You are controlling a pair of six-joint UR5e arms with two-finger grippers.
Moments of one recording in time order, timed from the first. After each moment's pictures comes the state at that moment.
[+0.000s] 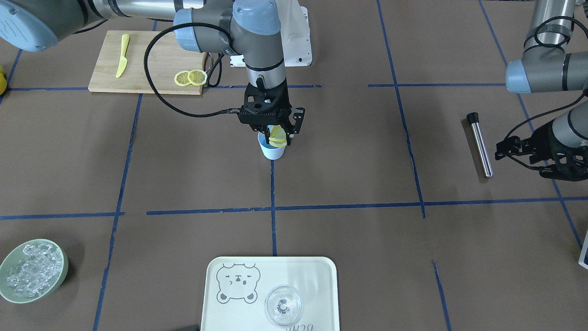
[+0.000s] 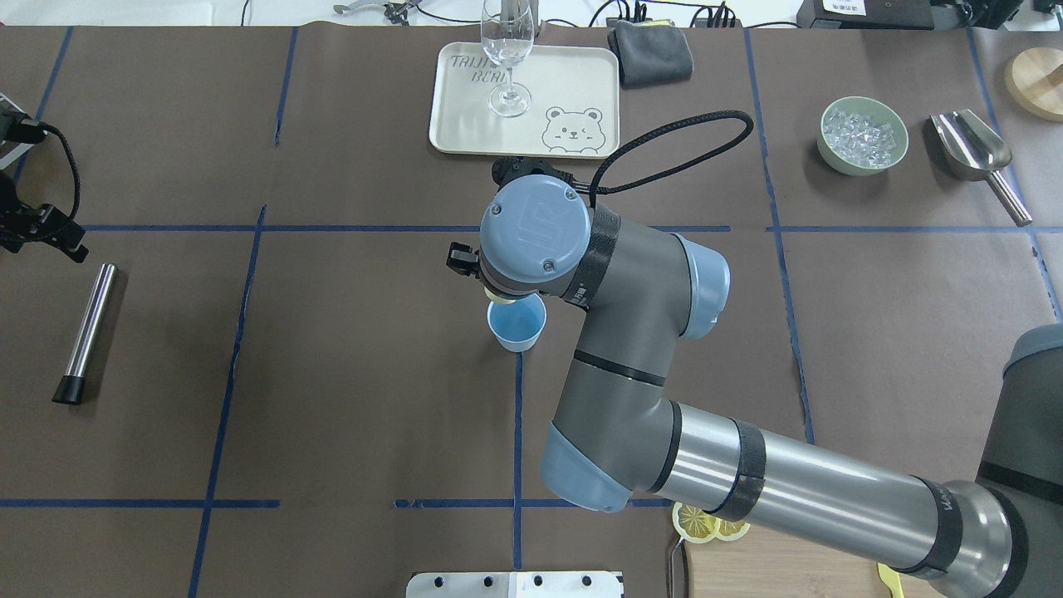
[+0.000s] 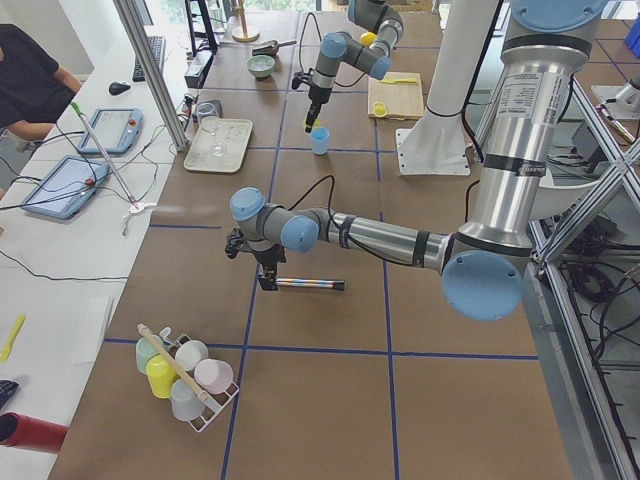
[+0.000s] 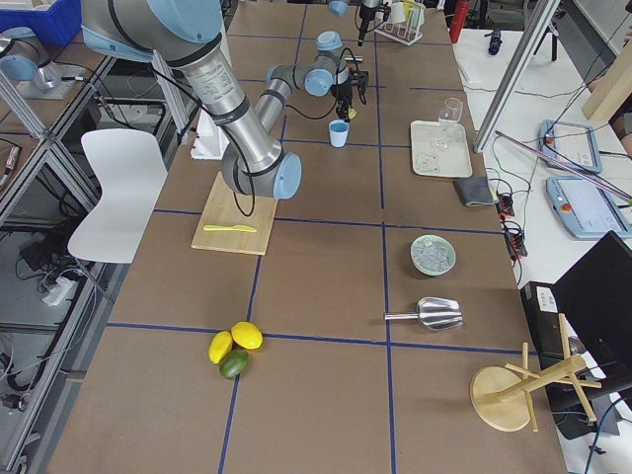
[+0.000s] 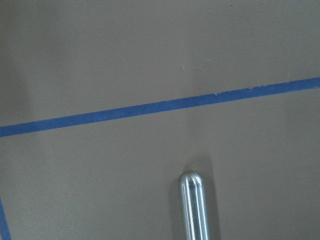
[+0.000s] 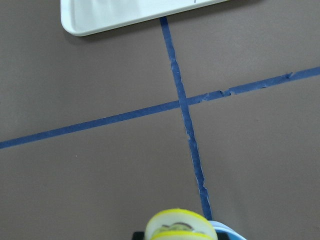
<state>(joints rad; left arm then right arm) -1.15 -1.73 -1.55 -1.69 -2.32 -0.32 0.46 -0.75 1.61 -1.52 1.67 1.49</state>
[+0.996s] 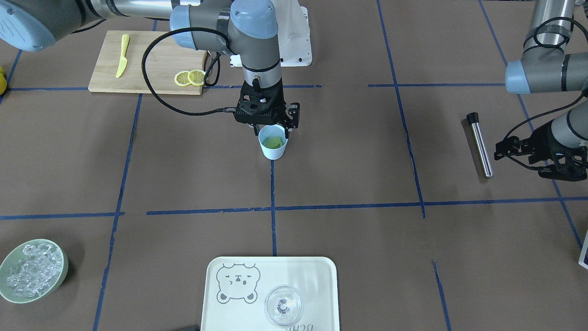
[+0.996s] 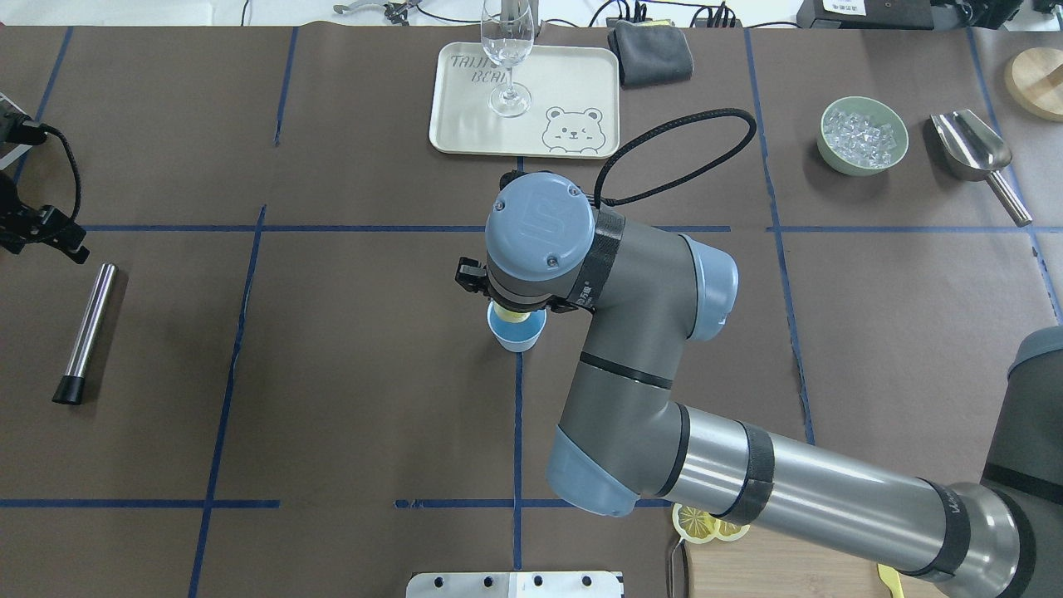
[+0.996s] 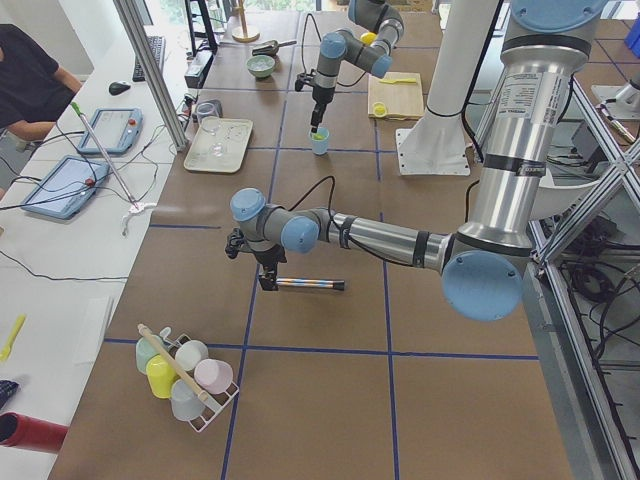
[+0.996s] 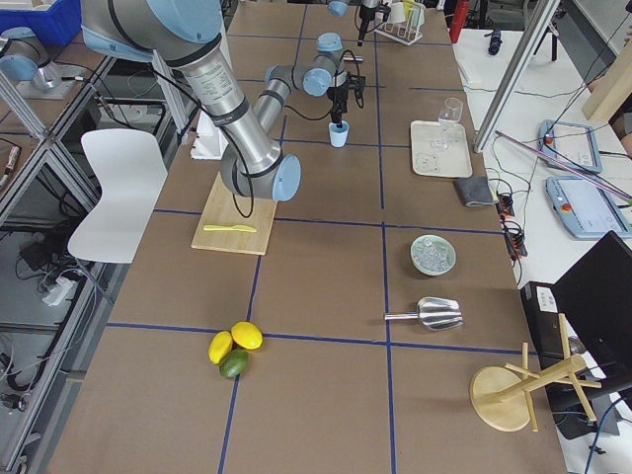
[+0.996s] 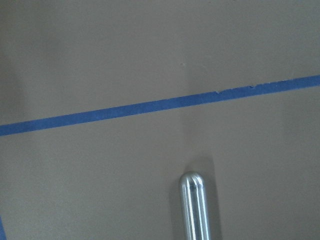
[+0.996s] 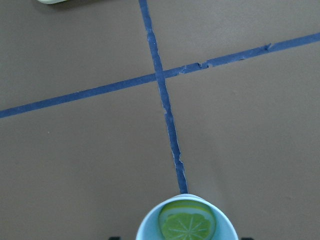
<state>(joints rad) -1.14 -1.73 -1.55 -1.70 -2.32 -0.32 0.46 -0.76 1.63 -1.59 1.73 1.49</state>
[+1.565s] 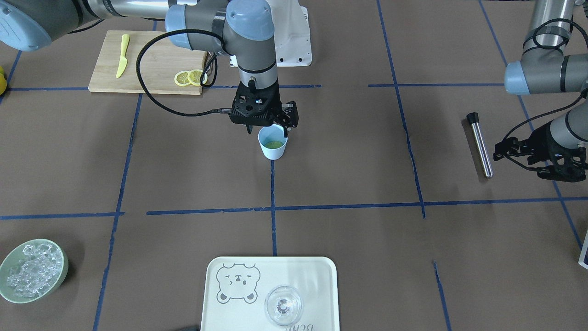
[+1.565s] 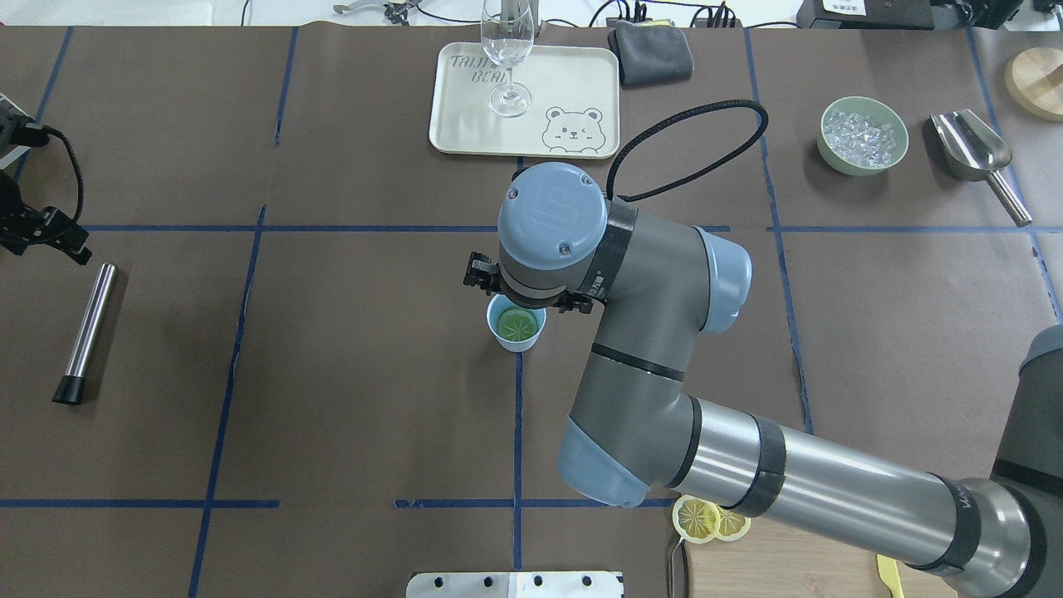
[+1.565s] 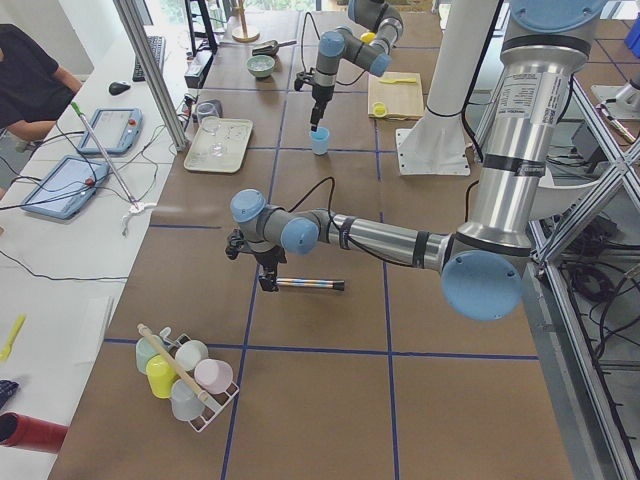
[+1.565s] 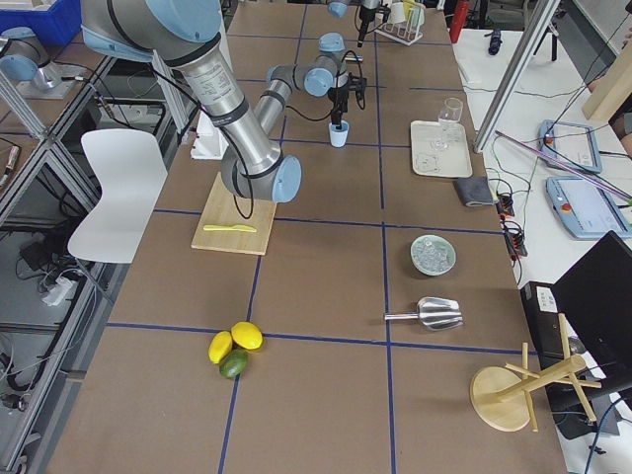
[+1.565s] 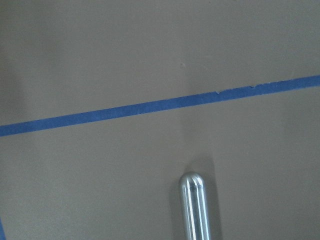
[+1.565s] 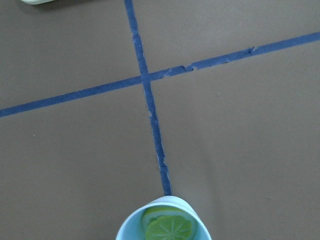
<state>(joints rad) -1.13 -1.73 -1.53 -1.72 -2.32 -0.35 0.49 -0.77 1.66 -1.64 1.77 1.46</state>
